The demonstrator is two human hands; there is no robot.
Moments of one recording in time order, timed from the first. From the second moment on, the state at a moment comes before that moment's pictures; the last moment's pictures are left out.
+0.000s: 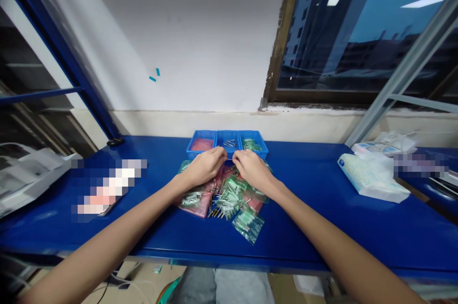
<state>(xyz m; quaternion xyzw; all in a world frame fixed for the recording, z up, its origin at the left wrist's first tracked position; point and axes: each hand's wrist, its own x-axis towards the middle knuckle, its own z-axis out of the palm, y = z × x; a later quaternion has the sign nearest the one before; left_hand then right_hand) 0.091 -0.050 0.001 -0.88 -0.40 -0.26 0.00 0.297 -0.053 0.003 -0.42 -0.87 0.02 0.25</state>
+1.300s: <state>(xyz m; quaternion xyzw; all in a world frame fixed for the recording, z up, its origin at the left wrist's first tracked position) 0.094 -0.046 -0.006 -0.84 -0.32 -0.43 0.01 0.289 -0.054 0.005 -0.40 -0.79 0.22 0.41</state>
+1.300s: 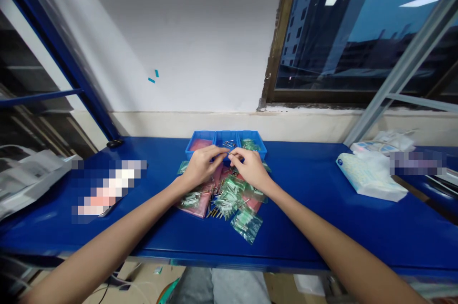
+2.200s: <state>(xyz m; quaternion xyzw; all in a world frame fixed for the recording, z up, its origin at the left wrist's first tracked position) 0.101 -0.038 -0.009 -0.72 -0.35 -0.49 -0.33 0.285 -0.062 0.003 -0.40 -0.83 0.10 0.39</state>
